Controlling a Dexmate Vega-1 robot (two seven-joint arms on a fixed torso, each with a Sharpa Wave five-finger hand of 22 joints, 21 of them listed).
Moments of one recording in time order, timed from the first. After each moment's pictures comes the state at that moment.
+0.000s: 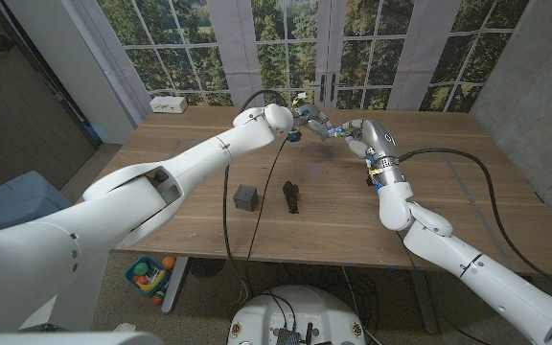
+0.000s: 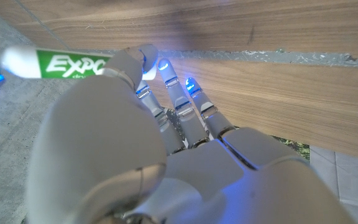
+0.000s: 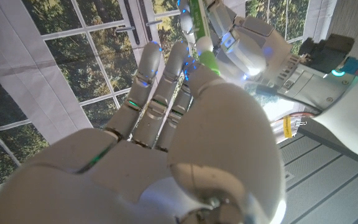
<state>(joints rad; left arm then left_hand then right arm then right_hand) 0.19 0.28 0.97 -1.28 0.04 0.41 -0.15 1.23 0.00 0.38 -0.18 0.71 1.04 -0.11 0.53 0.39 1.05 -0.23 0.43 0.21 0.89 -0.12 0.33 0.36 0.44 -0.04 0.38 0.19 -0.97 -0.65 -0.53 -1.73 -0.46 0.03 -0.72 1.40 0.06 0.44 -0.18 0.25 1.09 0.01 0.38 0.20 1.00 -0.07 0.43 0.48 1.05 -0.17 0.57 0.71 0.74 -0.07 1.28 0.42</state>
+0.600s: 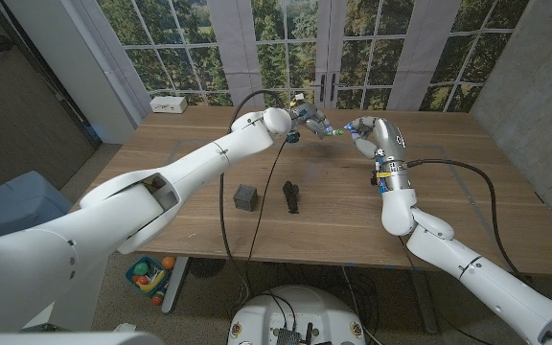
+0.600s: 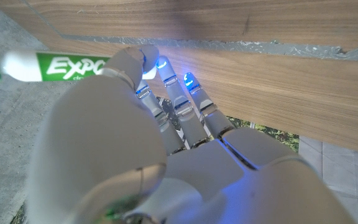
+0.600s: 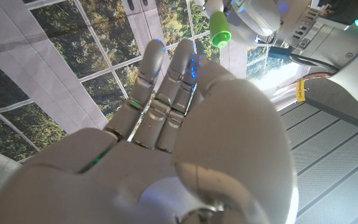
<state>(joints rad) 0.23 0.29 0.94 -1.33 0.05 0.43 -0.09 1.23 -0.01 0.38 -0.18 0.77 1.04 -0.11 0.55 0.41 1.05 -0.23 0.44 0.21 0.93 -0.13 0.34 0.39 0.49 -0.04 0.41 0.20 -0.98 -0.63 -0.50 -1.64 -0.48 0.16 -0.84 1.35 -0.04 0.50 -0.17 0.34 0.94 -0.01 0.25 0.21 0.89 -0.07 0.33 0.52 1.04 -0.18 0.48 0.71 0.70 -0.07 1.32 0.29</state>
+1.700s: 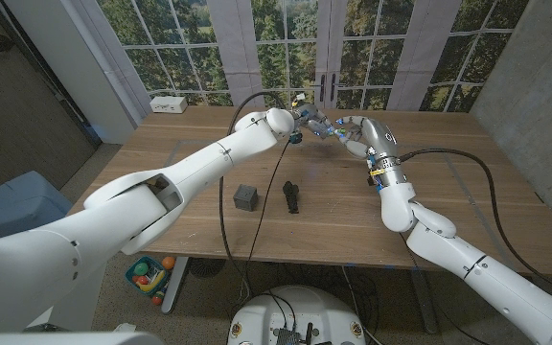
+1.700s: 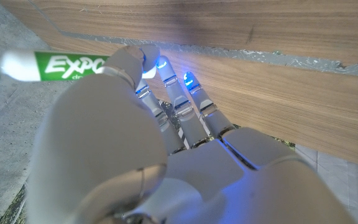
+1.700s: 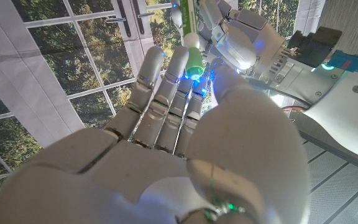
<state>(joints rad) 0.22 0.27 0.95 -1.32 0.02 0.47 -0.08 1.24 -0.02 0.37 -0.18 0.82 1.04 -0.11 0.55 0.42 1.05 -0.23 0.46 0.21 0.93 -0.13 0.34 0.42 0.49 -0.04 0.43 0.21 -0.97 -0.66 -0.52 -1.75 -0.50 0.02 -0.67 1.18 -0.02 0.43 -0.13 0.19 0.86 -0.04 0.24 0.22 0.82 -0.09 0.27 0.56 0.96 -0.14 0.46 0.77 0.64 -0.06 1.37 0.19</state>
